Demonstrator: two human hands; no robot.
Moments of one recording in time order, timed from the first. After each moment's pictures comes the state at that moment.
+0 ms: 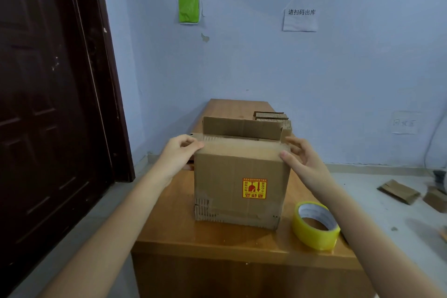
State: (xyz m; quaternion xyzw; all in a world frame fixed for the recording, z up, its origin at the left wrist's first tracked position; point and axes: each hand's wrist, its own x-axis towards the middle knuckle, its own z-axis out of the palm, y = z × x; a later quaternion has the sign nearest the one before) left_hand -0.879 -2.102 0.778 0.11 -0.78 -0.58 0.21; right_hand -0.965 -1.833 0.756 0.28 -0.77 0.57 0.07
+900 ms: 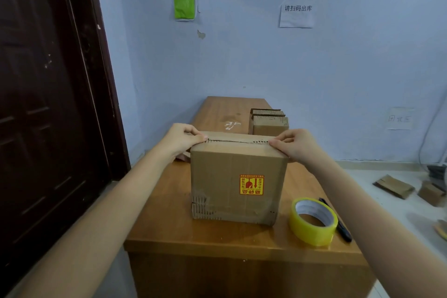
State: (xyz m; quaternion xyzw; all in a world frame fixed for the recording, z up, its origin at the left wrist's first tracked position) left_hand -0.902 -2.102 0.803 0.13 -0.82 -0.53 0.16; right_hand -0.988 -1.854 0.796 0.15 -0.88 0.45 0.06
